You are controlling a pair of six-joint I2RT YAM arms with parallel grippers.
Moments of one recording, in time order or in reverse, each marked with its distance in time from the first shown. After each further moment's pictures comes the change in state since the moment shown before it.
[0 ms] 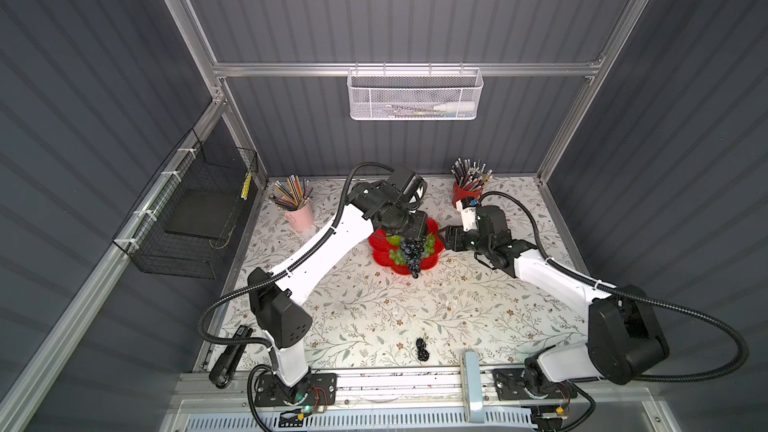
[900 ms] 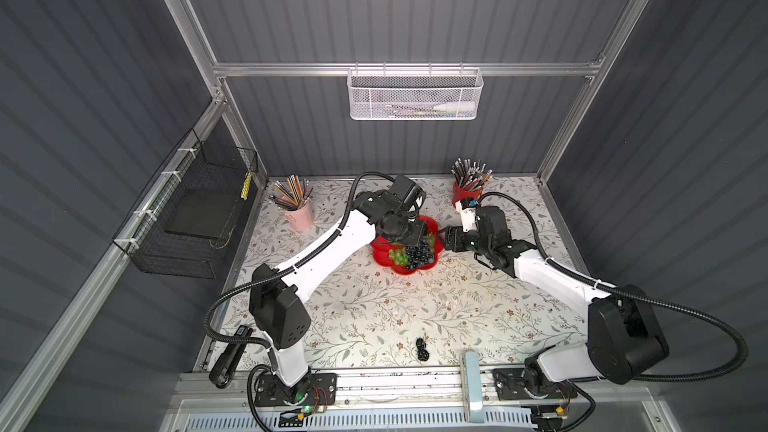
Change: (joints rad) left arm 0.033 -0.033 -0.200 0.108 0.008 -0.001; right arm 0.000 0.018 -0.003 -0.001 -0.016 0.000
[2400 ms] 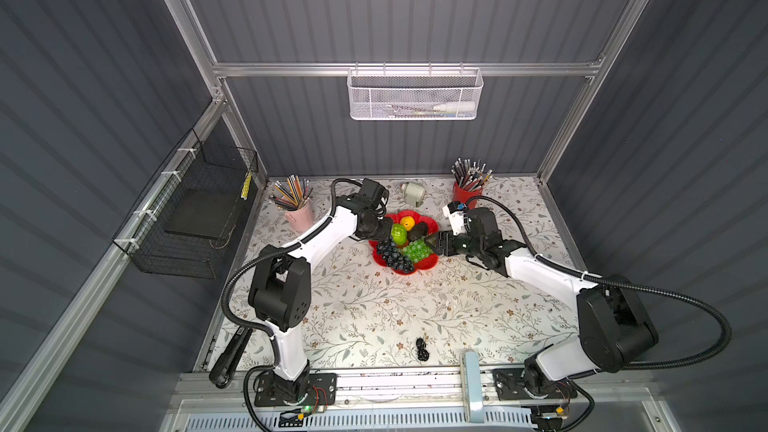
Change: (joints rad) left arm 0.251 0.111 -0.200 0.235 0.037 0.092; right arm 0.055 0.069 0.012 0.046 -0.150 0.027
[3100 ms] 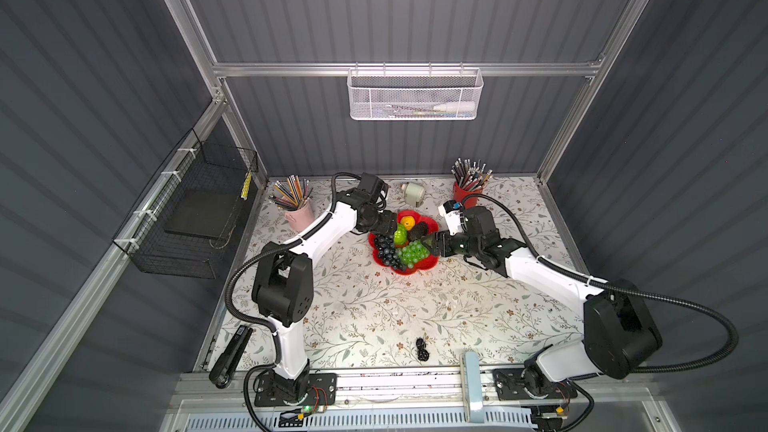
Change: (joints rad) left arm 0.018 -0.013 0.060 -0.006 -0.013 0.018; right arm 0.033 -0.064 0.041 -0.093 0.060 -0.031
